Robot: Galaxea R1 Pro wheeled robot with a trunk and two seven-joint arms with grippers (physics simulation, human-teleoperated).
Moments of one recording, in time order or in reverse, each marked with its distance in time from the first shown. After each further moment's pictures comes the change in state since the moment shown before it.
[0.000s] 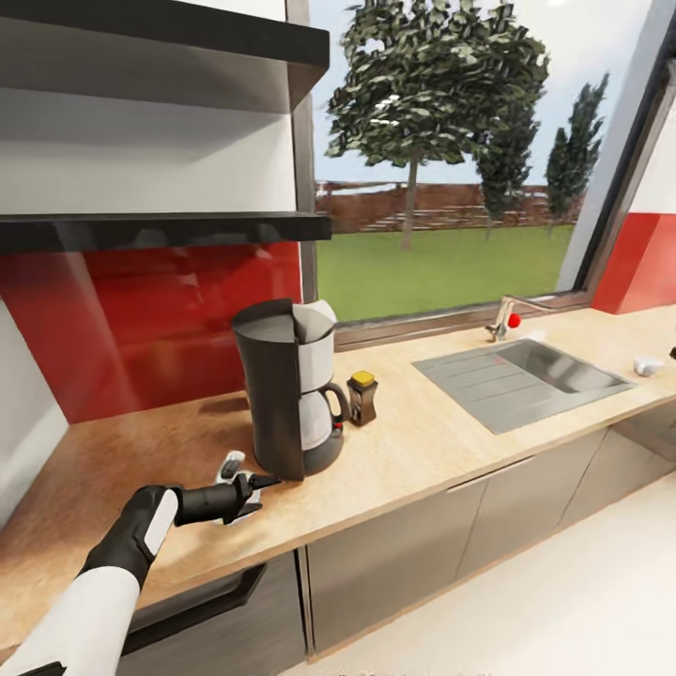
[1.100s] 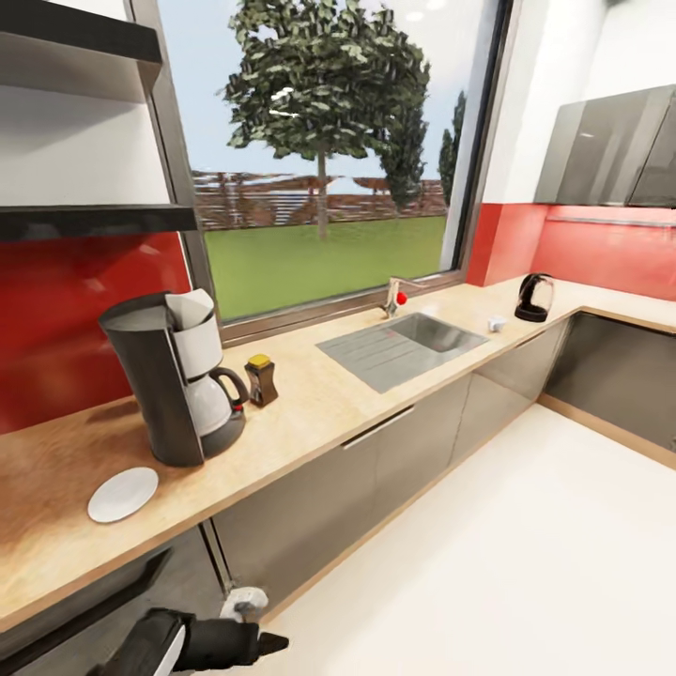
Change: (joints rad) left arm 0.334 0.001 -0.280 0.019 -0.215 -0.374 0.004; right arm 0.000 -0.006 0.000 0.000 0.000 0.000 0.001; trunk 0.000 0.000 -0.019
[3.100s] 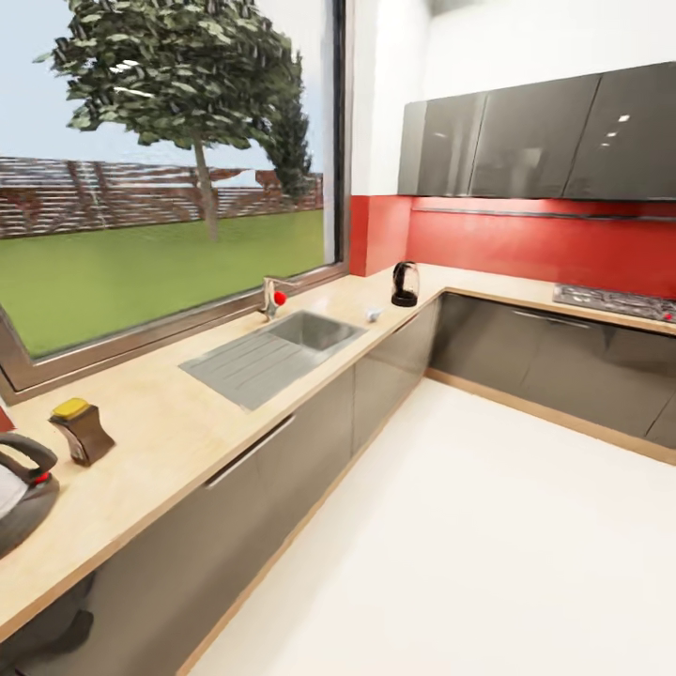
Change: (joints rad) left arm 0.159 -0.066 0.005 0.655 -0.083 -0.683 0.958; right arm 0.000 -0.039 0.002 -0.002 -0.170 0.000 0.003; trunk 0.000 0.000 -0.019
